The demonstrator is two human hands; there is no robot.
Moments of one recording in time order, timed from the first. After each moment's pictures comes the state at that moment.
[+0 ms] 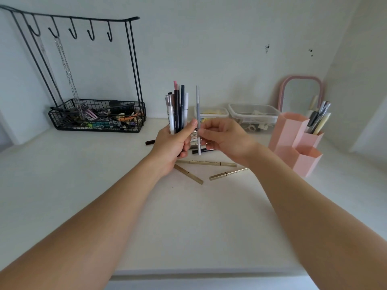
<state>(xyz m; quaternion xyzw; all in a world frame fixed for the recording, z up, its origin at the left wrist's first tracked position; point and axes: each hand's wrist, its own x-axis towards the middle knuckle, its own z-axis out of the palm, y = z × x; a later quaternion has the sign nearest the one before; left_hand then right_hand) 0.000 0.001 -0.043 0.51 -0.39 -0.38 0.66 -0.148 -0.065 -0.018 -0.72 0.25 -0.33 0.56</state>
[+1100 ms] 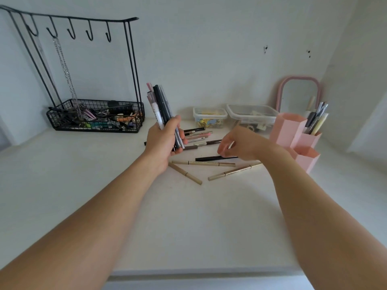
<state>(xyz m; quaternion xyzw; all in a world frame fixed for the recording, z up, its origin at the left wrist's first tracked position) 0.007 0.002 -0.033 0.54 -0.33 -0.35 0.70 -0.189 -0.095 -0.013 -0.90 0.39 -0.10 0.16</state>
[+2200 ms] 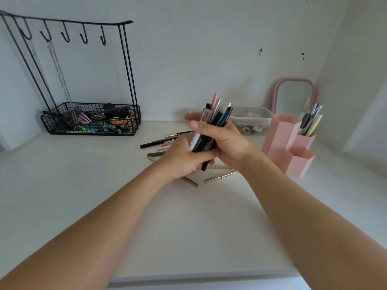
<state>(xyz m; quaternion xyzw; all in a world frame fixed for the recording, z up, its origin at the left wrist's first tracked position) -0.030 0.017 -0.034 0.55 -0.61 -0.30 0.49 -0.151 -0.040 -0.002 -0.66 0.20 -0.38 0.61</state>
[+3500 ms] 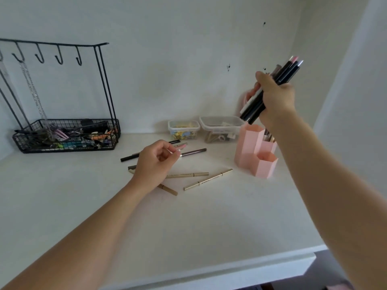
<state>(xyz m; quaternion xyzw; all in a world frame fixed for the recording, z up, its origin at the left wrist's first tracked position) -0.008 0.005 -0.058 0.55 -0.59 -0.15 0.57 -0.255 -0.100 0.093 -0.45 0.32 -0.70 0.46</state>
